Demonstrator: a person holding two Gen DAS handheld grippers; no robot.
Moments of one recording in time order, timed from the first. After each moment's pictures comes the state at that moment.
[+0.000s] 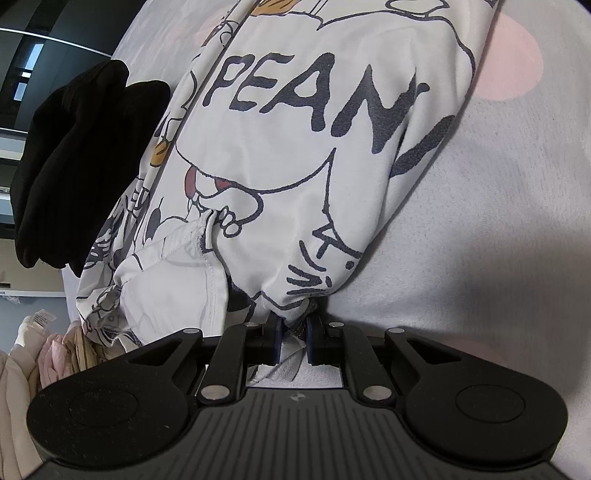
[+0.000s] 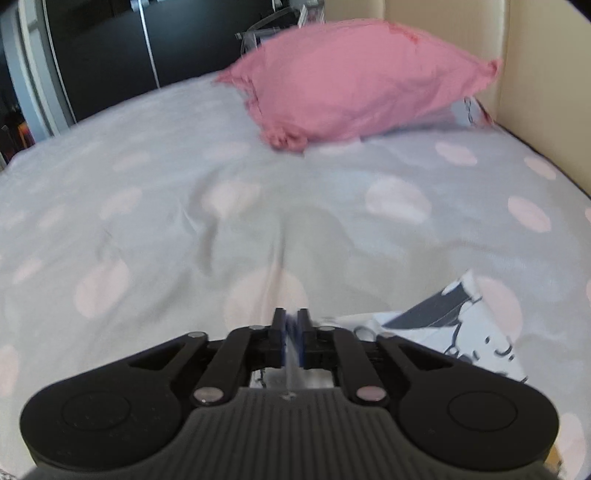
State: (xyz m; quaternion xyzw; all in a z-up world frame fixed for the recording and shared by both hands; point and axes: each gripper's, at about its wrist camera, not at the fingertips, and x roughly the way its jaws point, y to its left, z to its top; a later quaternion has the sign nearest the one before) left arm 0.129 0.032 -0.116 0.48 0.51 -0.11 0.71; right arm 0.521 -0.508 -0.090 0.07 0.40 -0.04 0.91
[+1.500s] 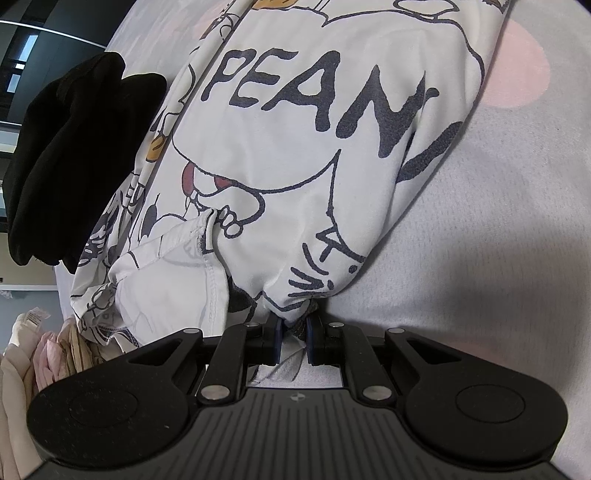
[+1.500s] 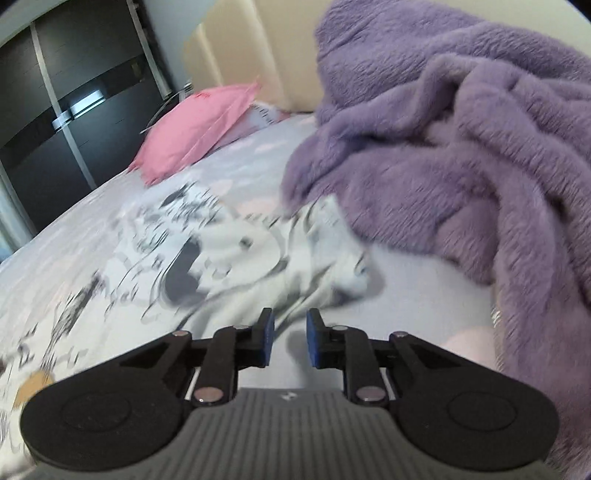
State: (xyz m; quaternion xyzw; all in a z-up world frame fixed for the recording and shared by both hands) left arm 0.294 0.068 -0.108 0.49 0.51 -0.12 0.70; right arm 0.136 -0.645 -0.122 0.21 0.28 -0.15 0.93
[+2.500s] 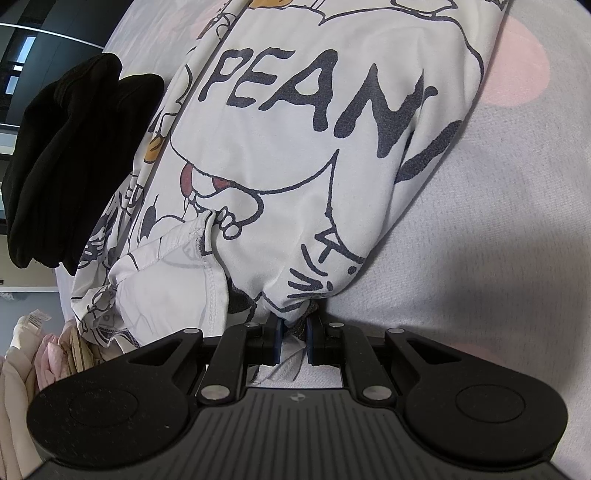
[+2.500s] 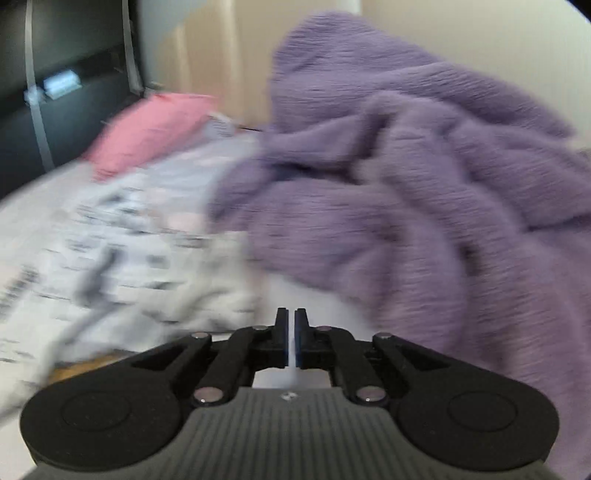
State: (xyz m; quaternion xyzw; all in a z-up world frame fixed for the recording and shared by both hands) left arm 0.280 0.071 -0.098 0.49 0.52 -0.11 0.70; right arm 0.117 -0.671 -0.116 0.13 0.27 -0.22 0.93
